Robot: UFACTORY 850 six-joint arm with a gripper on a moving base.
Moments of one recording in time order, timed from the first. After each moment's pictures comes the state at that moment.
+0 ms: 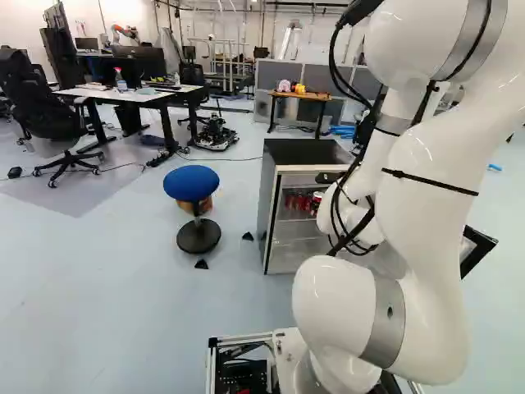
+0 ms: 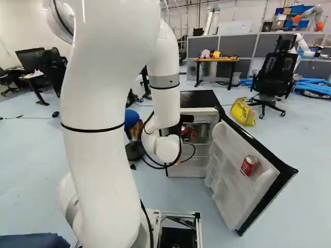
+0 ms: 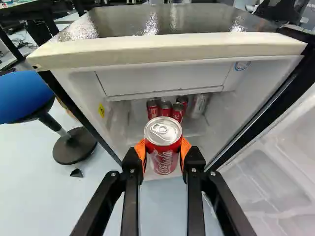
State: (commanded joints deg) arm -30.2 -19.6 -20.0 -23.2 59.4 0.0
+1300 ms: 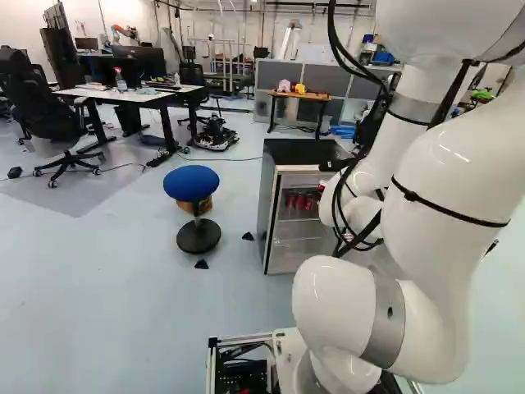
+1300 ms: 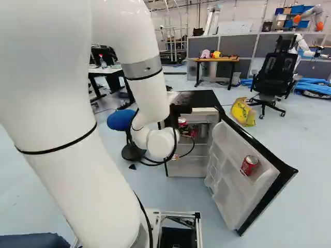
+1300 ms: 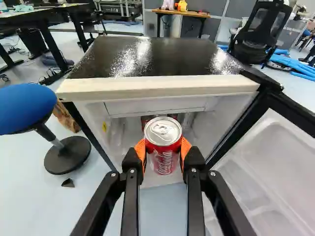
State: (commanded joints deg) arm -29.5 -4.9 -15.2 -20.4 54.6 0.0
